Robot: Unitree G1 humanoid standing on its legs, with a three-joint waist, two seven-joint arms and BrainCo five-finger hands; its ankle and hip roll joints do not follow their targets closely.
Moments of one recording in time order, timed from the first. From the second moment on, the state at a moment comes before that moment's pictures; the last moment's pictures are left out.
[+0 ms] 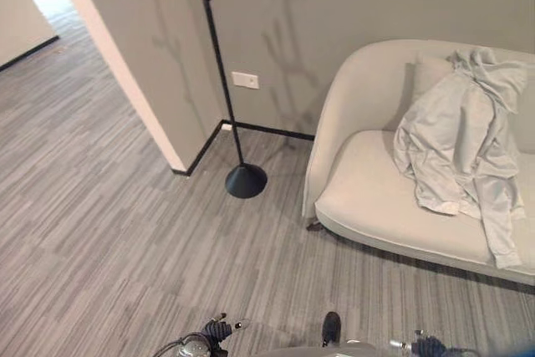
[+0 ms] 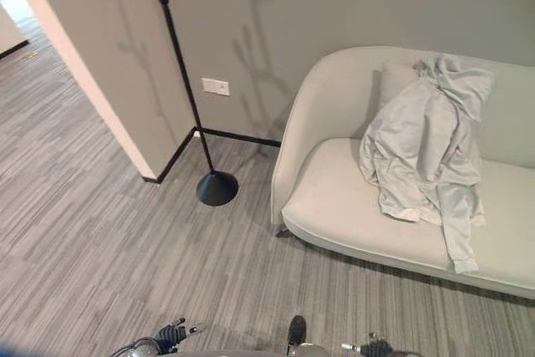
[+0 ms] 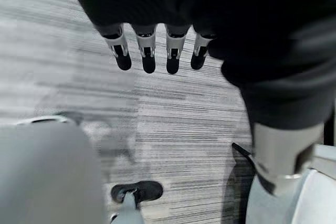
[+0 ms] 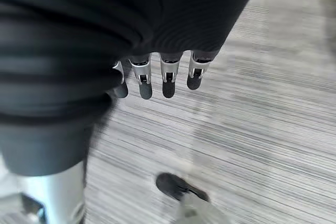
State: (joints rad) left arm -0.01 0.18 -0.20 1.19 -0.07 -0.04 -0.02; right arm 0.04 -0.34 0.11 1.21 0.02 -0.05 0.00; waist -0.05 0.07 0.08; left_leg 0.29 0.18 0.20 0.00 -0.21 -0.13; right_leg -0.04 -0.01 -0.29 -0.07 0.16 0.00
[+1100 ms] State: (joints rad) left arm 0.00 0.26 -0.20 1.24 -0.06 -0.03 -0.02; right arm -0.02 -0.23 0.21 1.26 0.02 -0.03 0.01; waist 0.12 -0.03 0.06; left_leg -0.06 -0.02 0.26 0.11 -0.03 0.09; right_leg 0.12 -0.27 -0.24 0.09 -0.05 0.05
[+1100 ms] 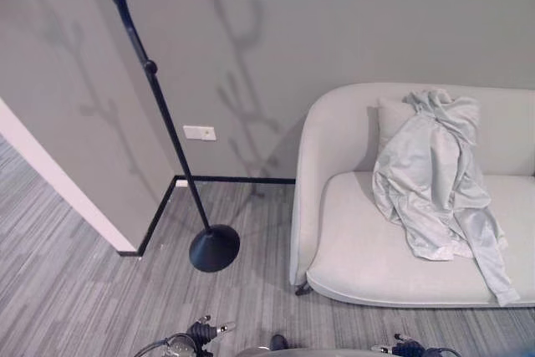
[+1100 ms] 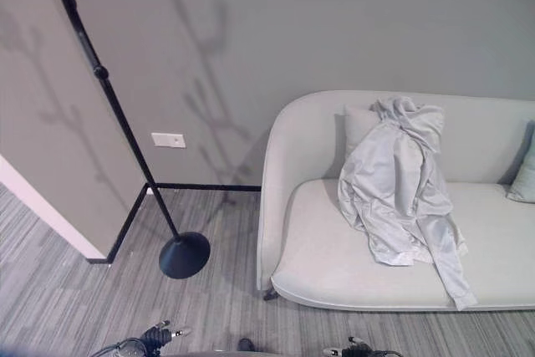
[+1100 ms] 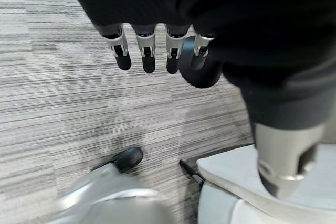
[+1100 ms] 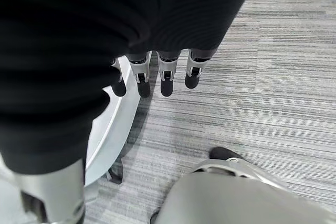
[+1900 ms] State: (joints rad) left arm 0.06 0.20 -0.20 1.14 -0.07 -0.03 -0.05; right arm 0.06 -0.42 0.15 1.22 0.00 -0.03 0.01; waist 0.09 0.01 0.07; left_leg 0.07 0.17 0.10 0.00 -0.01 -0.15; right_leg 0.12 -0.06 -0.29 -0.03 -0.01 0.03
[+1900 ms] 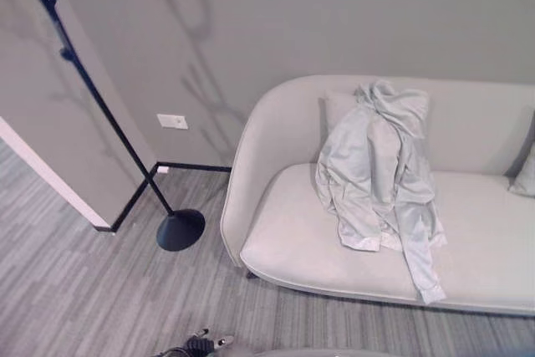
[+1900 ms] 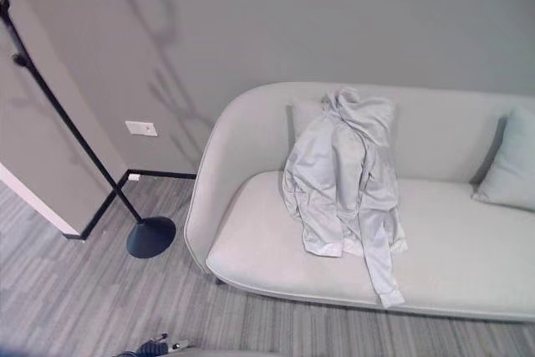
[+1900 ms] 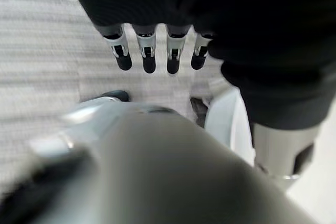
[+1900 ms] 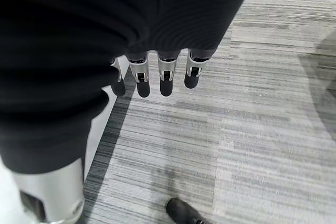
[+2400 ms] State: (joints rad) left arm -0.05 0.19 -0.18 1.23 -0.06 -0.04 -0.04; right arm -0.09 -0.25 0.30 1.22 0.00 -0.03 0.02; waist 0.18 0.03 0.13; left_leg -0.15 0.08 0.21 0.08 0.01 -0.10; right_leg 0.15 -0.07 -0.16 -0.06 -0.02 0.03
